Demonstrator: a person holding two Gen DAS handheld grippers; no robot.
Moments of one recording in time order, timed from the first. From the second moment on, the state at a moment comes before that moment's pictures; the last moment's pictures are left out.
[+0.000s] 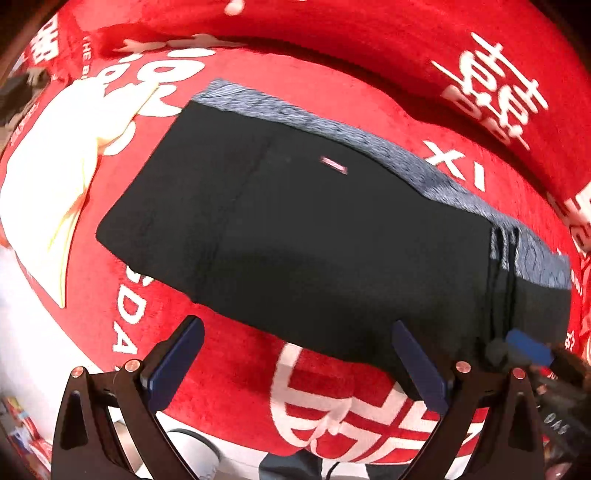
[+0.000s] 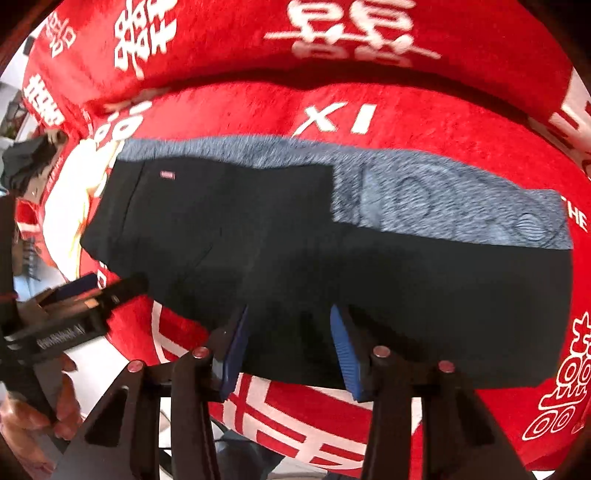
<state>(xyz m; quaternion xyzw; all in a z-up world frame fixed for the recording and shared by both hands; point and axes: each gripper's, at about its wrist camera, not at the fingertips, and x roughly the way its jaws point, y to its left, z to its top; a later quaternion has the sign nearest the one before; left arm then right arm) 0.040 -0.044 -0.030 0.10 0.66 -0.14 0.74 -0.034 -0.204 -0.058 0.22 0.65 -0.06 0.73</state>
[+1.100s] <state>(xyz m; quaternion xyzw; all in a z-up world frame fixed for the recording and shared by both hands) 0.077 0.043 -0.055 -0.06 0.67 -0.15 0.72 -0.021 -0.182 -0.083 0.20 0.67 -0.06 0.71</state>
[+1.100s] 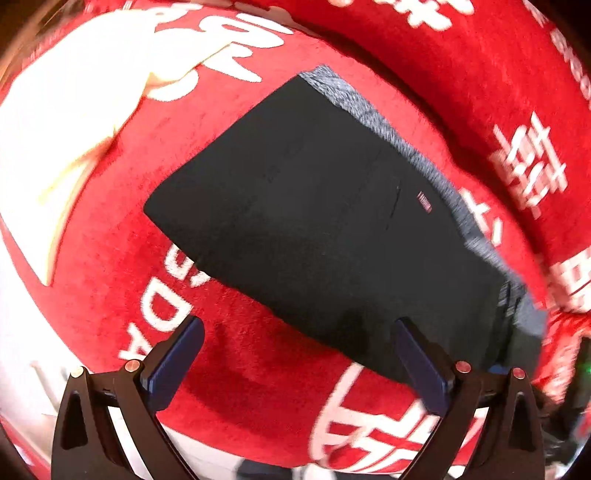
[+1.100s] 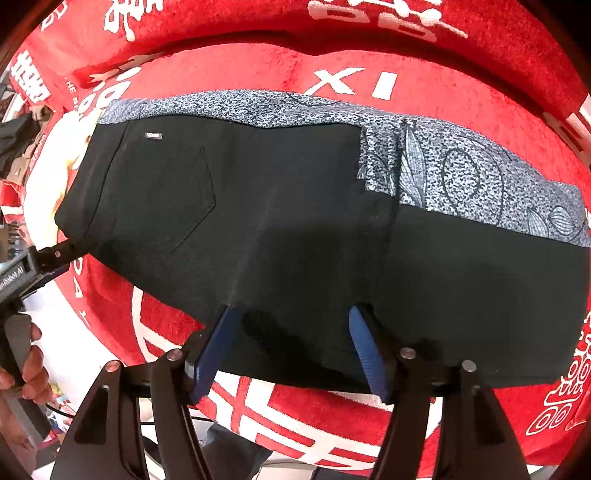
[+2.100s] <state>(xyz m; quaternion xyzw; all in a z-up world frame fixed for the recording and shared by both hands) 0.105 0.078 -0.074 -0.30 0.62 -0.23 0.69 -0.019 -0.171 -0.087 0.17 0.67 -0.06 0.72</state>
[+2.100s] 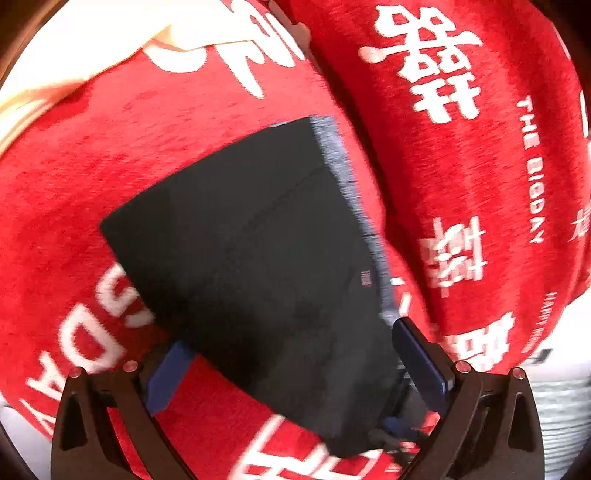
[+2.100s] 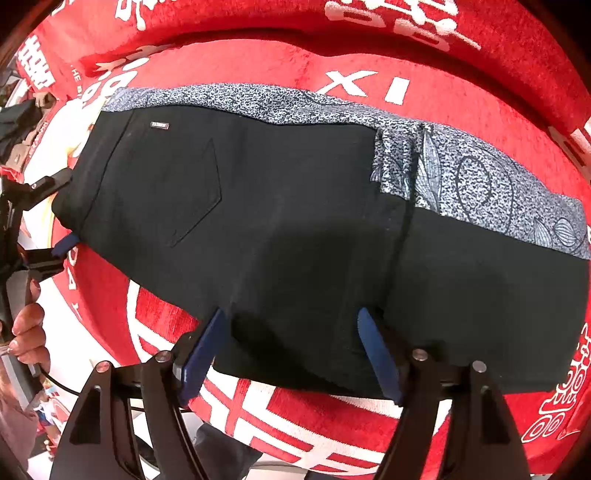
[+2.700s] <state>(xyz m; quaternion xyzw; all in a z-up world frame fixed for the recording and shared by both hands) 0.114 0.044 -0.067 -0.13 0.62 -0.18 0.75 -0.012 -0.175 -0.072 0.19 0.67 -0.04 0.72</state>
